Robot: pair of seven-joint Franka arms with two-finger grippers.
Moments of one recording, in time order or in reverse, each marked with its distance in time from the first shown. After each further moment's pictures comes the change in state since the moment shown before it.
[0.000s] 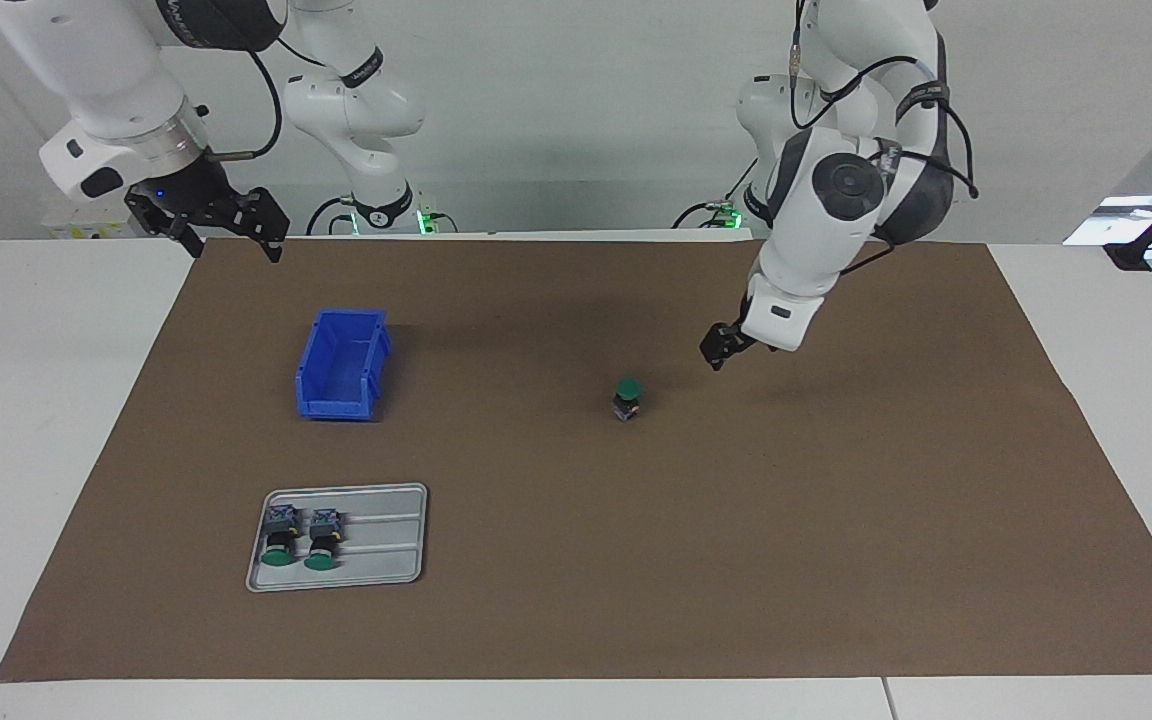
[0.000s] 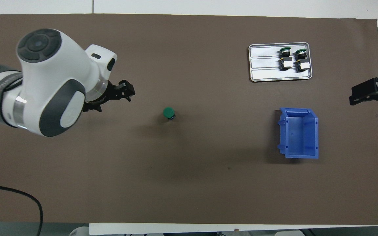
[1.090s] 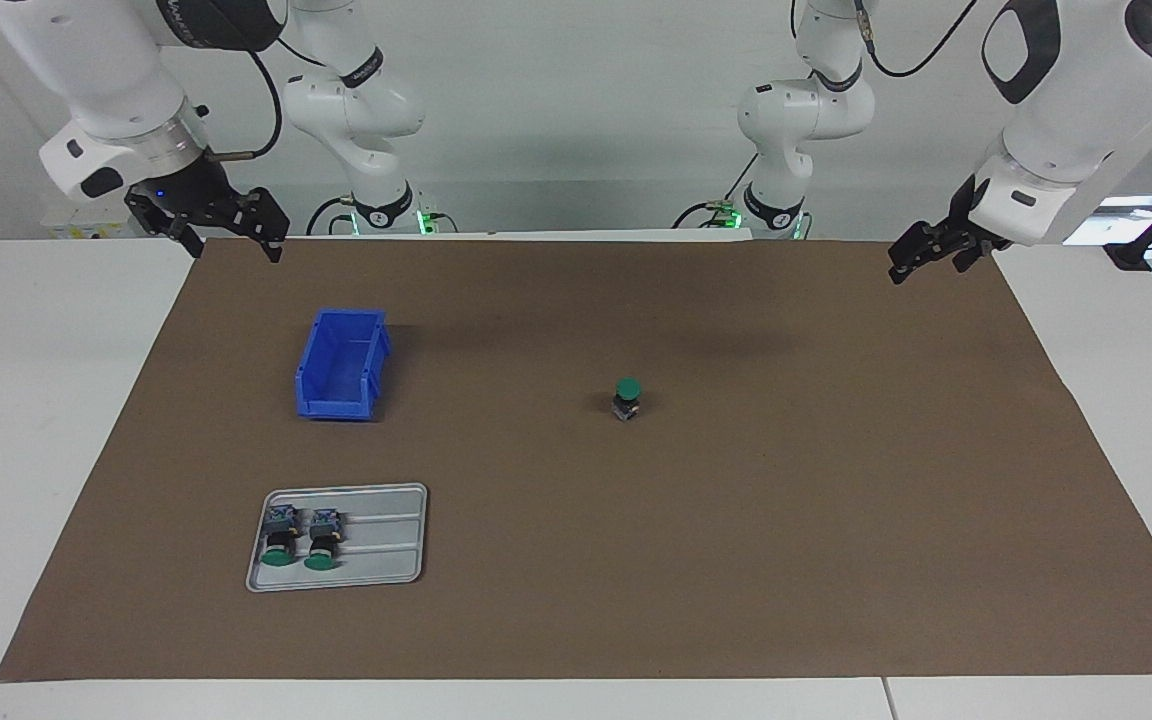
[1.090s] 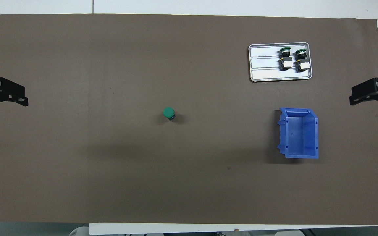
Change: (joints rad) left arm 0.293 -0.136 0.014 0.191 0.046 -0.376 0.418; right arm 0.000 0.000 0.000 0.000 0.000 0.000 0.000
